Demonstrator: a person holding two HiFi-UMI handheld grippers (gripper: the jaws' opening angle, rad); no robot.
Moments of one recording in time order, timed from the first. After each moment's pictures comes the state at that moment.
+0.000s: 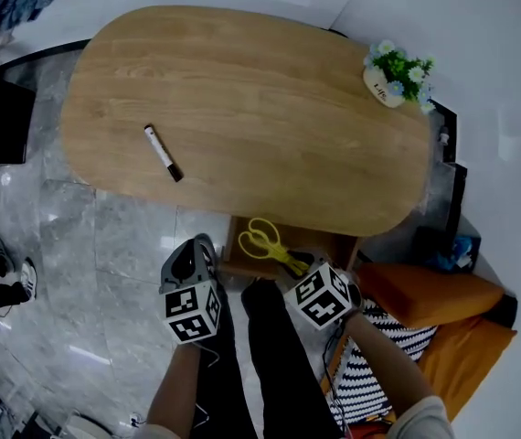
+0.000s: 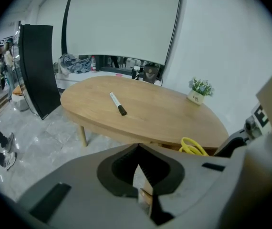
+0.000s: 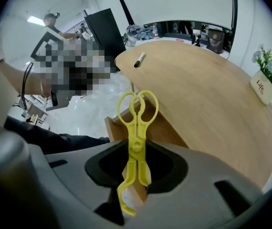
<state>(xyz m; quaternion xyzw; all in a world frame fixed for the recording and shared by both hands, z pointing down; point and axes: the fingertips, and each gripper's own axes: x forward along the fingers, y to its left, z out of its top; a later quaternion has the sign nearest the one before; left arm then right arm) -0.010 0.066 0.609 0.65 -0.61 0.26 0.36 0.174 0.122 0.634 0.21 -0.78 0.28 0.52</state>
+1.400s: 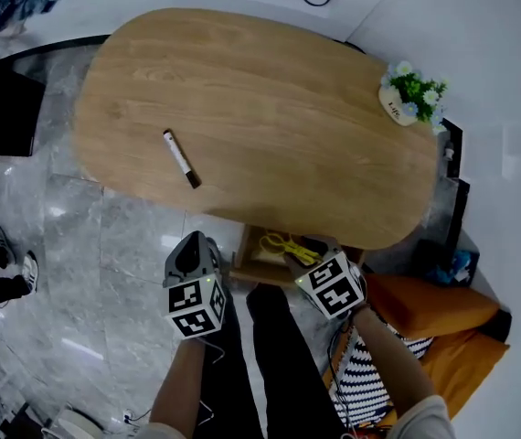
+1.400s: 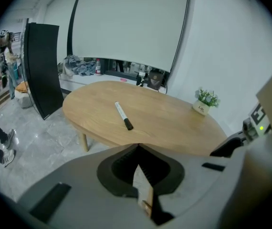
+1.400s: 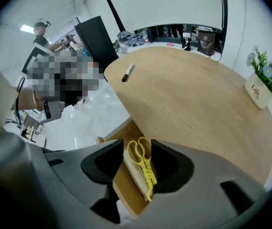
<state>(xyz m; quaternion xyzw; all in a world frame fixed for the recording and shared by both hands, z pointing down) -0.028 0.031 0.594 0.65 -0.63 0.23 0.36 0.165 0.066 0.622 0.25 -0.78 0.31 0.48</state>
